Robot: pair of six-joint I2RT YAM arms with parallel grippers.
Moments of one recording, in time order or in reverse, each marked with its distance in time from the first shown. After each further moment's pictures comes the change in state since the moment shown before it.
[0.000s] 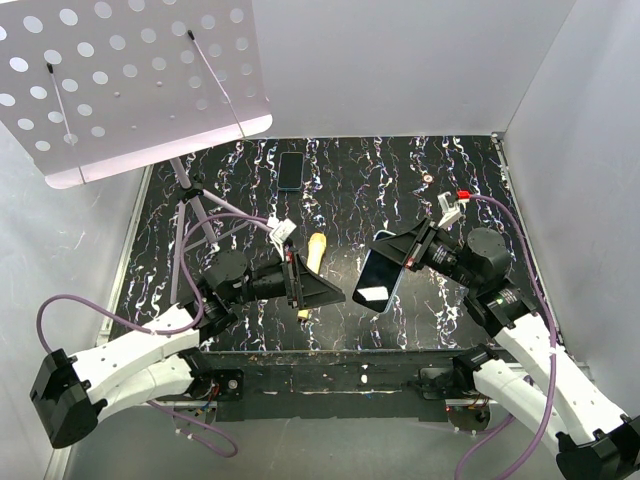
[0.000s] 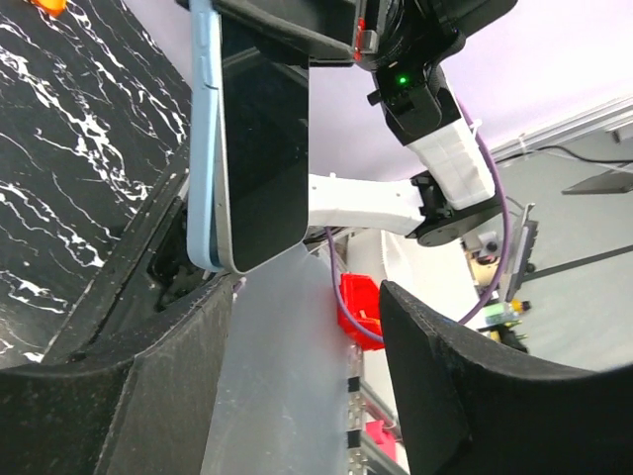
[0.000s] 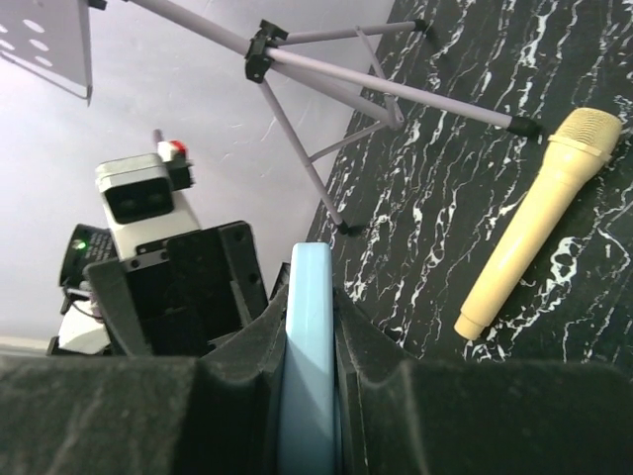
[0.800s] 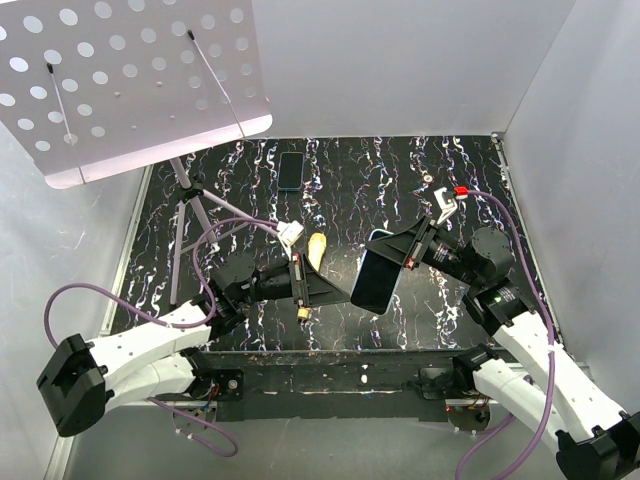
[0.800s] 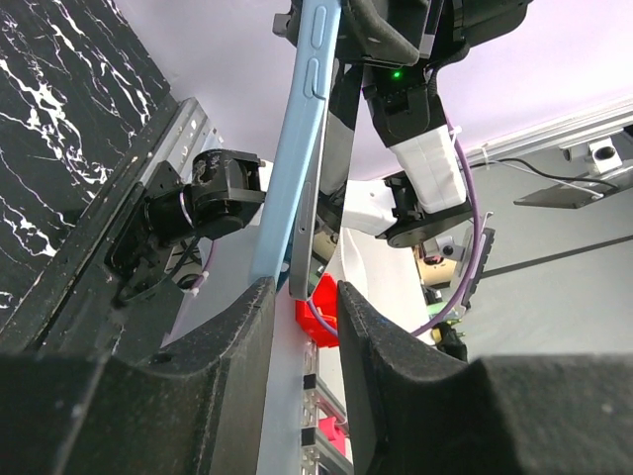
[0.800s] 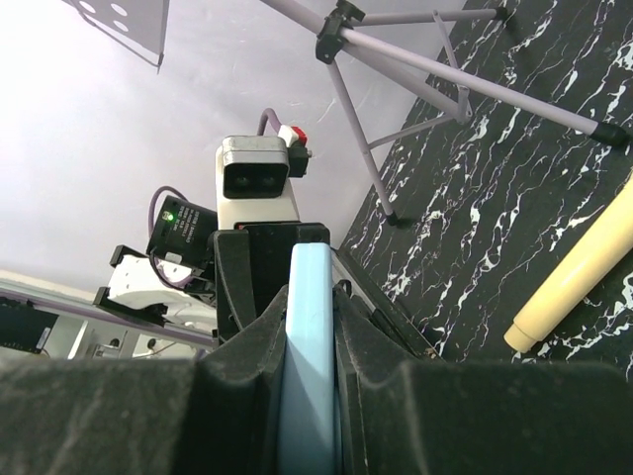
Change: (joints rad) left arm -0.009 0.102 -0.060 0.201 0.024 -0.177; right arm 0.000 0.016 -0.002 0.143 -0.122 0.055
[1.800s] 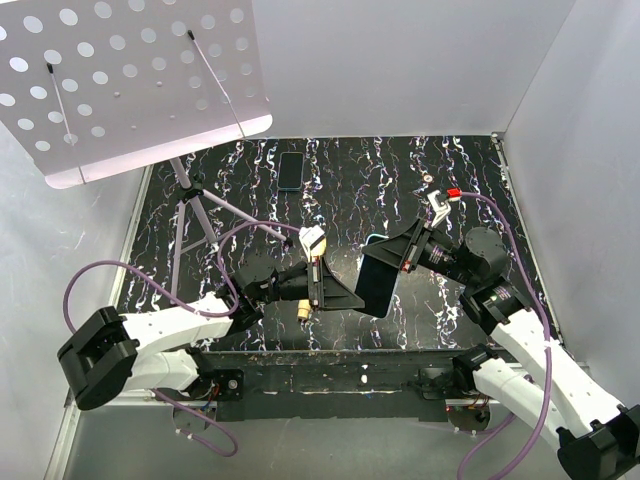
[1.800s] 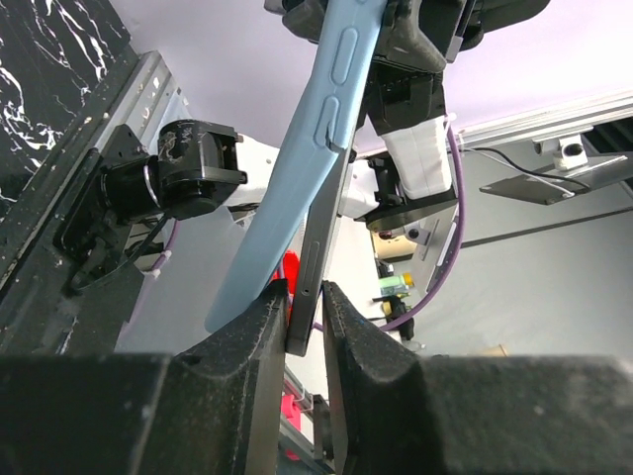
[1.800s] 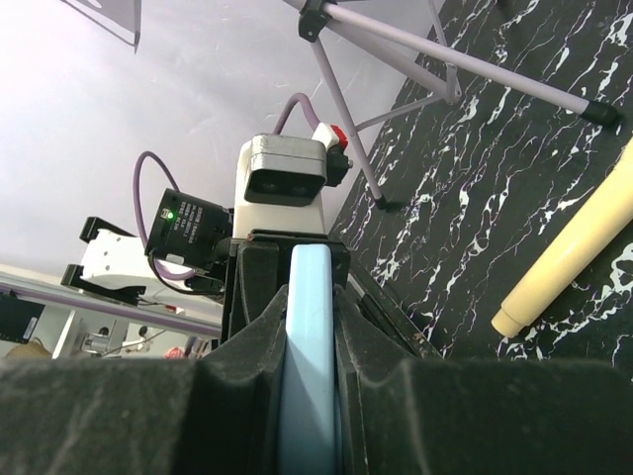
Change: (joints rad) left arm -0.061 0.193 0.013 0.190 0.035 -0.129; right arm 0.022 0.023 -0.021 0.000 -0.007 -0.031
